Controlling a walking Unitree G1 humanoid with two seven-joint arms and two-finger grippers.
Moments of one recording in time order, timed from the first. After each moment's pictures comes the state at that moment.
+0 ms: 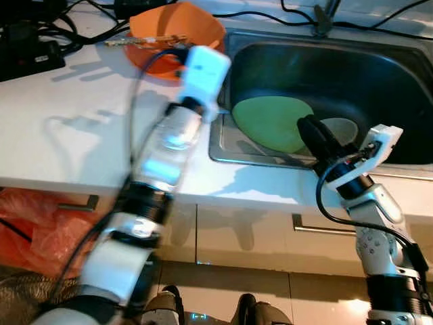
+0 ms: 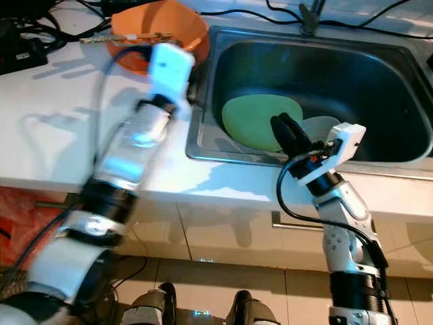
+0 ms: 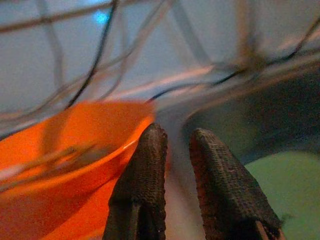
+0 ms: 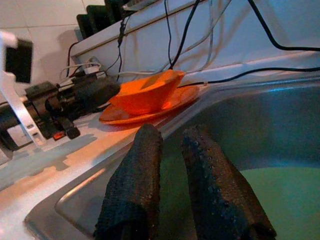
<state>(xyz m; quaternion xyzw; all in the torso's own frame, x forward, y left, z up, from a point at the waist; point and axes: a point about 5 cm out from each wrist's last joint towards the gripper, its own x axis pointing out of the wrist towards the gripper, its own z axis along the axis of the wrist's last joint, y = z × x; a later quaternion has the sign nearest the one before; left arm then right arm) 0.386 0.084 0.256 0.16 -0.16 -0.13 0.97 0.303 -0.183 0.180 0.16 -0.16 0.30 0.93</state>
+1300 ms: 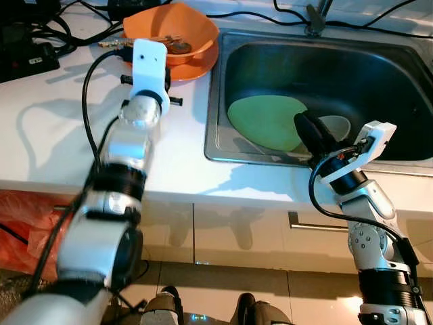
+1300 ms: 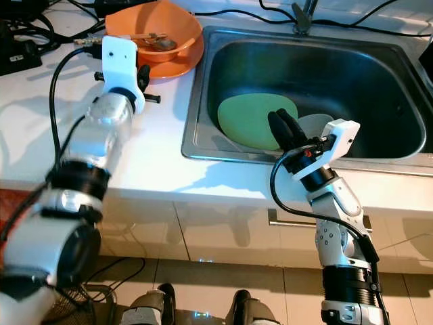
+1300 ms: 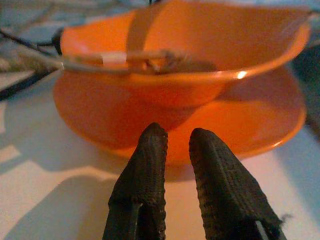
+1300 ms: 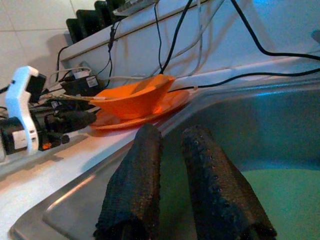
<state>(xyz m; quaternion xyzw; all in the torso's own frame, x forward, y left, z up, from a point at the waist) 0.414 0.144 0.250 0.08 -0.02 0.00 1.00 0.309 -0.177 0.180 0.16 -0.17 0.28 0.93</state>
